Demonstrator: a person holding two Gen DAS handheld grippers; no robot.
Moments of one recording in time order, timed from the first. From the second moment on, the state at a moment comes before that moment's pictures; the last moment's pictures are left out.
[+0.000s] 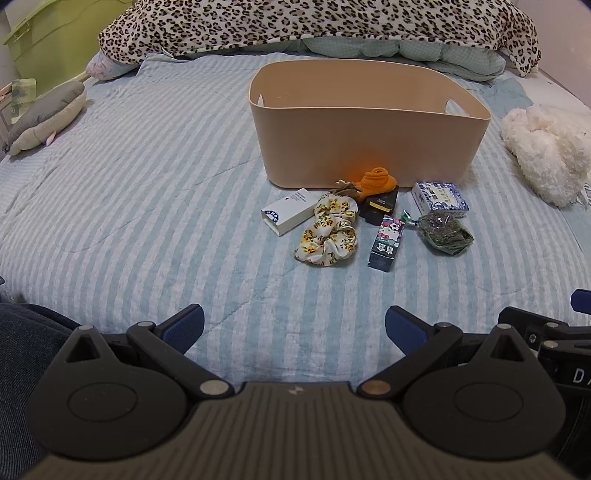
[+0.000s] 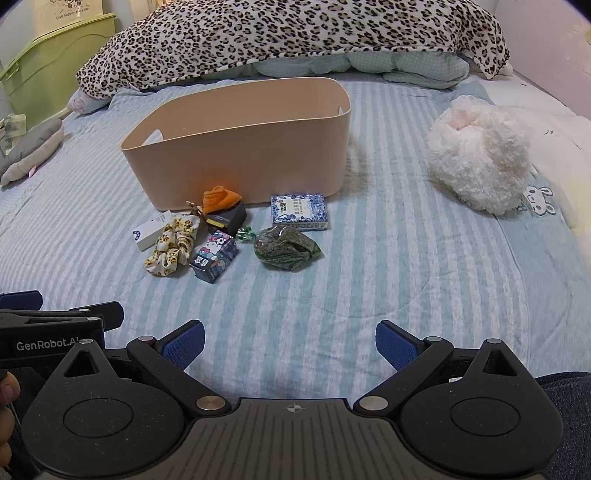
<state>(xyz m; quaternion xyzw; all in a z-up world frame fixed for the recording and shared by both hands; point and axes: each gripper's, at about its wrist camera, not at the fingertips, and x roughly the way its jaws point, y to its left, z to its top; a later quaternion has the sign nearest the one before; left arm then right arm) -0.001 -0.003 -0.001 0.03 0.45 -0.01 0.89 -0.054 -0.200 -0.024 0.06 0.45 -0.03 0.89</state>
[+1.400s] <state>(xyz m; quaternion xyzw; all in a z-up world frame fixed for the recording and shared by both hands) 0.079 0.031 -0.017 0.05 0.45 0.01 0.89 0.021 -0.202 -0.027 0.01 0.45 -0.03 0.89</state>
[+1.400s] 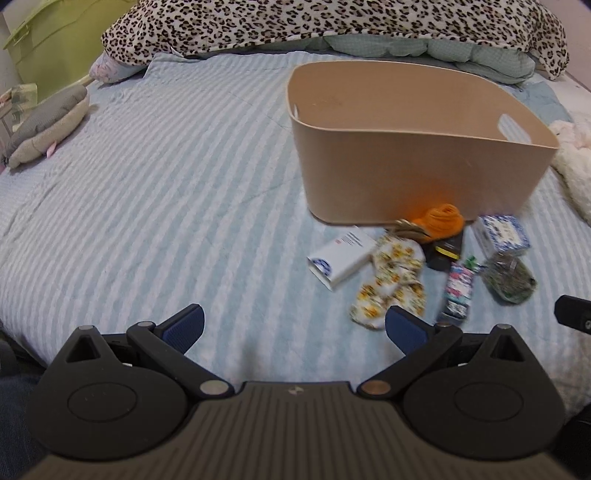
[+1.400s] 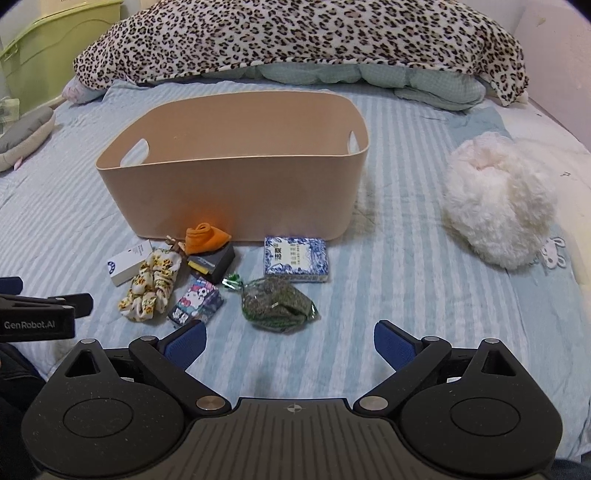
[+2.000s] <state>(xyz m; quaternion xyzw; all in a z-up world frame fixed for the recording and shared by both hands) 0.140 0.062 -0.058 0.08 0.49 -0.03 0.87 0.072 -0.214 -0.080 -0.02 0.51 -0.03 0.86</state>
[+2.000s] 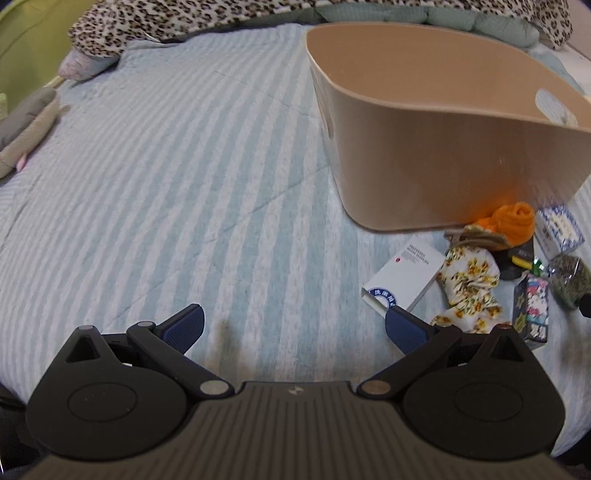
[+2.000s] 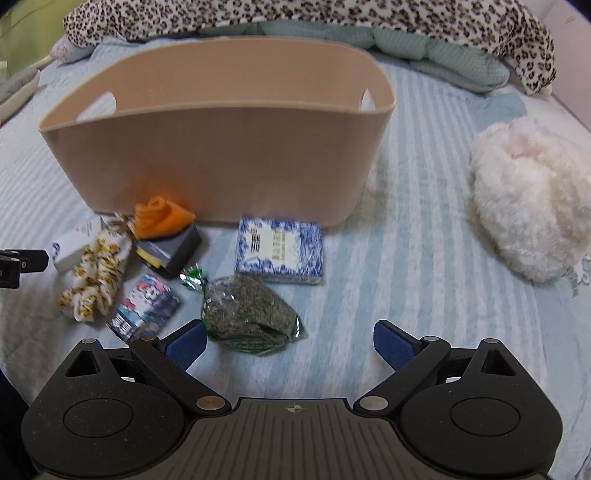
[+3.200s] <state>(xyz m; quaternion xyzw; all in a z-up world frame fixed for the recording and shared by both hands) 0.152 0.034 -0.072 0.08 0.46 -0.14 0.87 0.081 -0.204 -0.103 -0.01 0.49 0.02 0.87</state>
